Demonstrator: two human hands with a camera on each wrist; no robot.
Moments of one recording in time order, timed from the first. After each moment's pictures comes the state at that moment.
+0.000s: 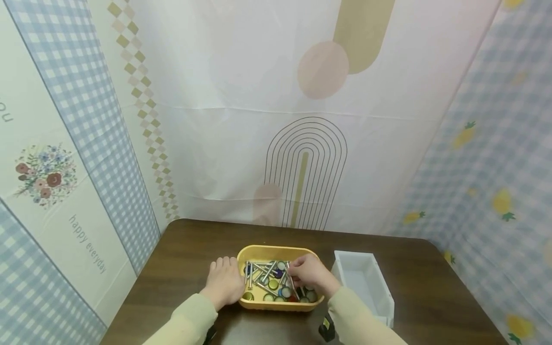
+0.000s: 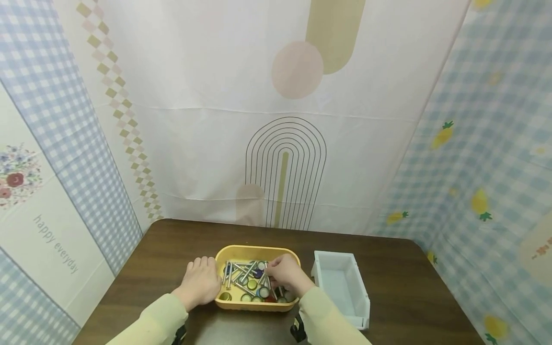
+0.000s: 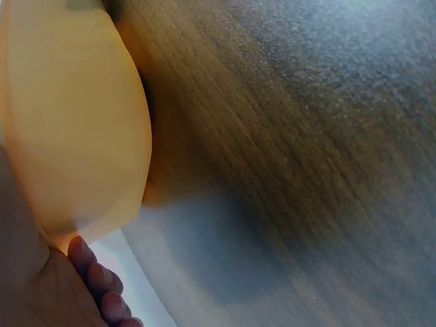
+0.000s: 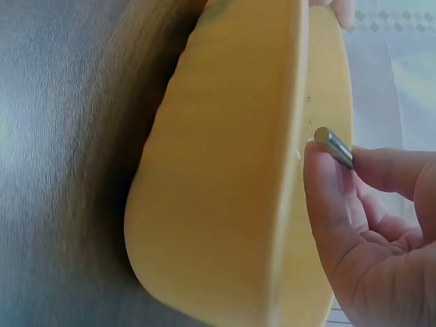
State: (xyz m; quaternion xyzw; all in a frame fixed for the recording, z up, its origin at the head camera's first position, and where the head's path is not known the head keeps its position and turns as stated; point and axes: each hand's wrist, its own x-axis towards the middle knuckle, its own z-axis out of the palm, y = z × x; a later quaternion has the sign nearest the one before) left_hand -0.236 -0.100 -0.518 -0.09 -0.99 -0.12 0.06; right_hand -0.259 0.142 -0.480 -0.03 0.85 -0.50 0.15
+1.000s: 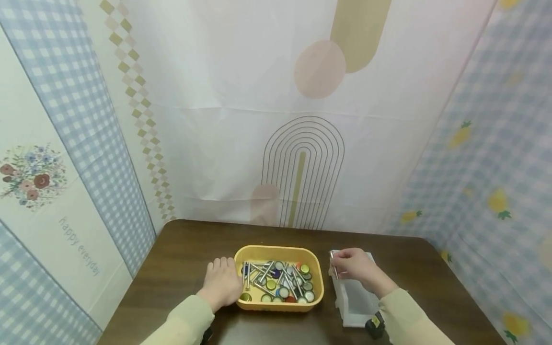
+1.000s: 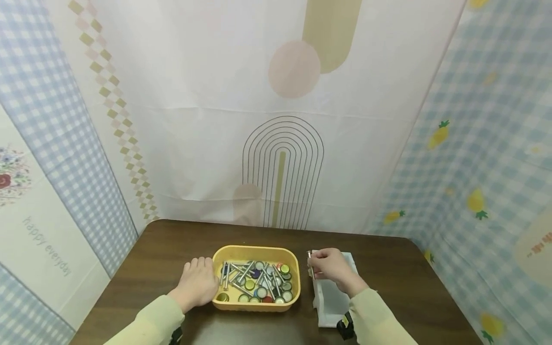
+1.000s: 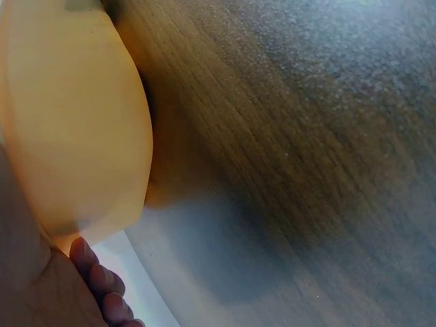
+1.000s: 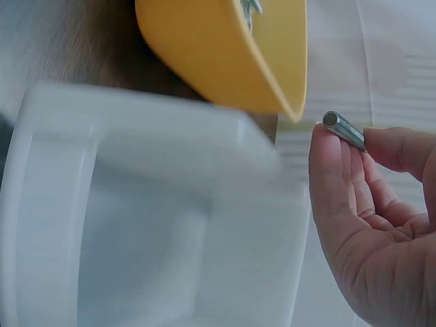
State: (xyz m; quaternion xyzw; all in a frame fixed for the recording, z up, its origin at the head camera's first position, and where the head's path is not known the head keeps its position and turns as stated) left_hand -0.241 -0.098 -0.520 -0.08 -0.99 -0.12 0.05; right_hand -0.266 0.258 -0.455 0.02 0.84 -0.53 0.12
